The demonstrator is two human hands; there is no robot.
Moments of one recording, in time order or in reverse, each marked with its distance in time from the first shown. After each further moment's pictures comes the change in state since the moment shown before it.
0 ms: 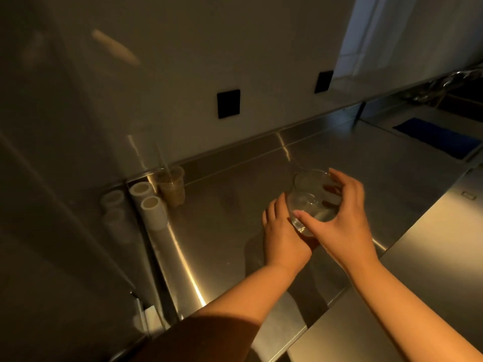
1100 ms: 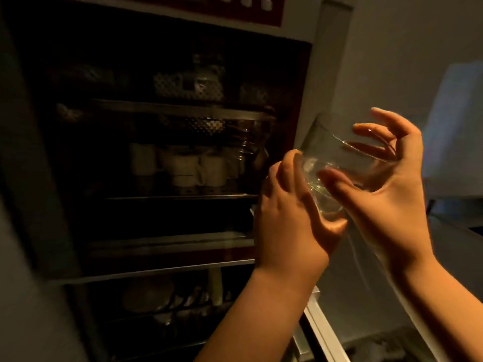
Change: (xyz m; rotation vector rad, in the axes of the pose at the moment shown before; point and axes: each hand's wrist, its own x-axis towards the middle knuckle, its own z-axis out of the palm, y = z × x) left_hand -0.312 0.140 -0.322 0.298 0.755 0.361; right_hand -0.188 -0.390 -0.112 0.609 -0.032 -0.545
